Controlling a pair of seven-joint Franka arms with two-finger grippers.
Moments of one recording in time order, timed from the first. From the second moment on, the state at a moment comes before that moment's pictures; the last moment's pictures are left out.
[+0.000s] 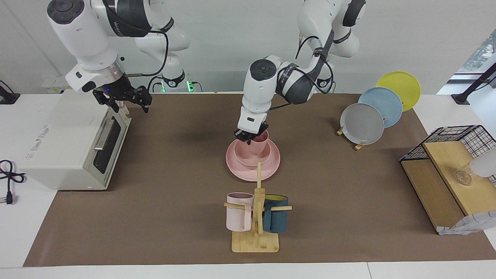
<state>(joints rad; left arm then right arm) -0.63 0.41 -0.13 -1.59 -0.04 2.06 -1.12 0.10 0.01 -0.09 -1.64 -0.01 1.55 0.06</state>
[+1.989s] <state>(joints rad) -0.15 0.15 -0.09 -1.57 -0.04 1.64 -0.33 0.02 0.01 -0.03 -1.63 -0.01 1.45 0.06</state>
